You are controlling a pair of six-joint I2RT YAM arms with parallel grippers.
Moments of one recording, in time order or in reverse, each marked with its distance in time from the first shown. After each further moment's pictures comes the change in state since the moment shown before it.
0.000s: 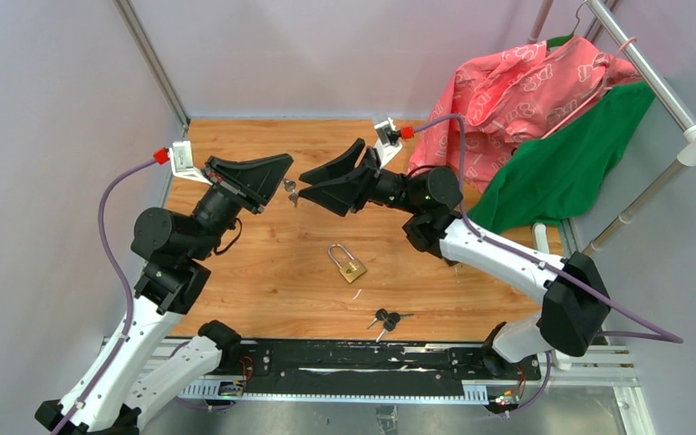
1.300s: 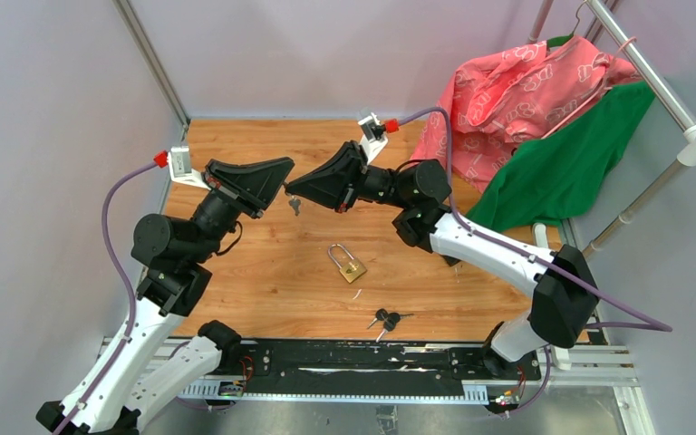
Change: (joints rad) left arm 0.000 -0.013 -0.040 0.077 0.038 -0.029; right arm 0.034 0.068 0.092 -0.021 -0.052 0.042
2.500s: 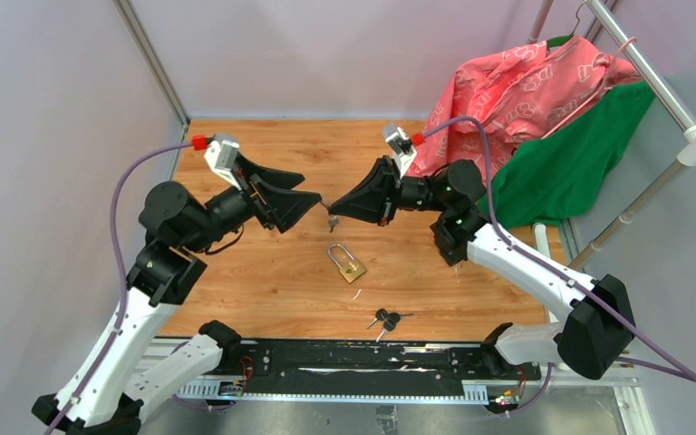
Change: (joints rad) left arm 0.001 0.059 0.180 -0.422 0.216 0.268; right arm -0.171 -0.206 -0.184 -0.226 -0.222 -0.098
